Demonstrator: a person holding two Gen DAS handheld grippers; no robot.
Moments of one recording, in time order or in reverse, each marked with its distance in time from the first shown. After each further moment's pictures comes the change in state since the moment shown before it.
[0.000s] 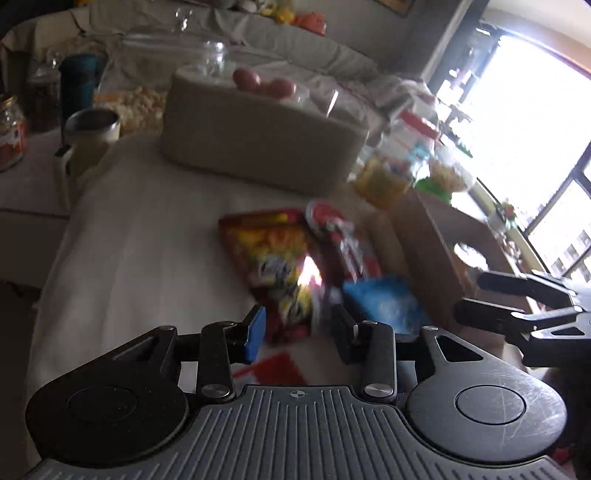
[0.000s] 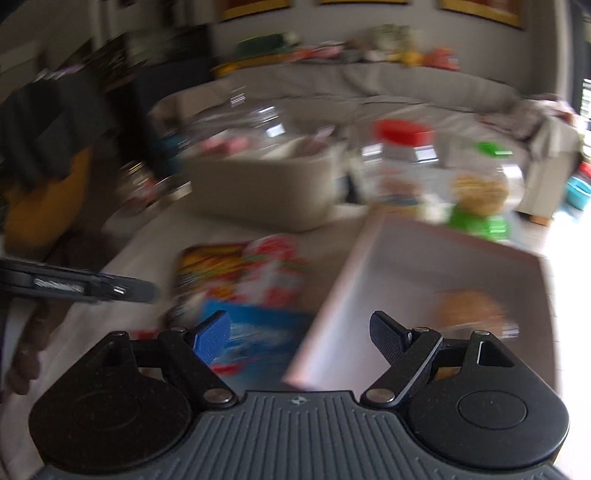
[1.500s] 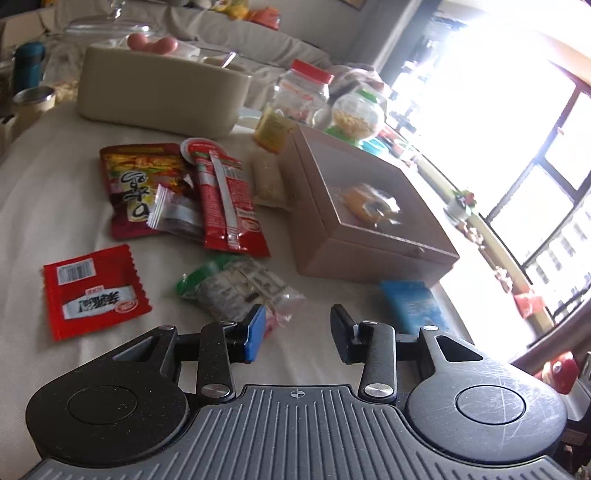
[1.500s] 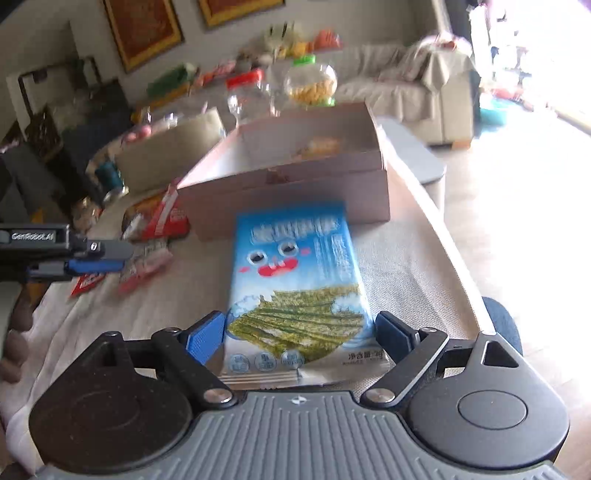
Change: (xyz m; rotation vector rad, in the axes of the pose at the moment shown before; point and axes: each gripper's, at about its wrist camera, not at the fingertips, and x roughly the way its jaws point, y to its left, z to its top) left arm -0.010 -0.110 -0.084 0.049 -0.012 -0.109; right arm -0.112 -0.063 -0.197 0.381 -0.136 -0.168
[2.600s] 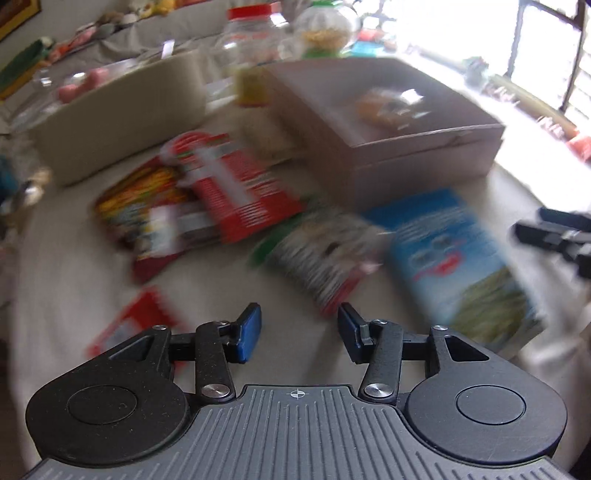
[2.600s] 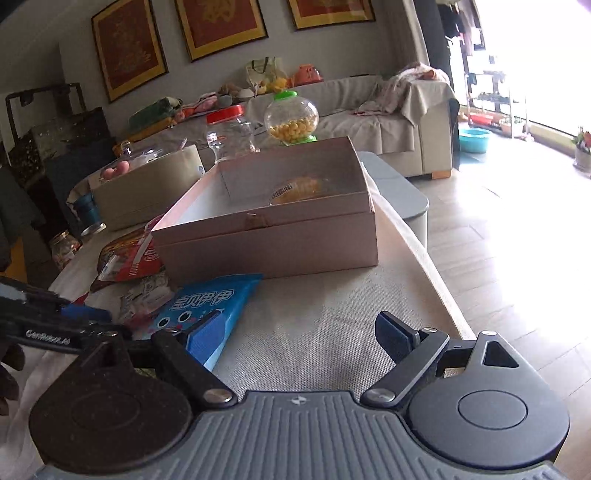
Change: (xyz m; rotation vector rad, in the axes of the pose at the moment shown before) left arm 0.036 -0.016 0.007 0.447 0.219 0.278; right arm 0.017 -0.009 0.016 0.037 -0.084 -0.063
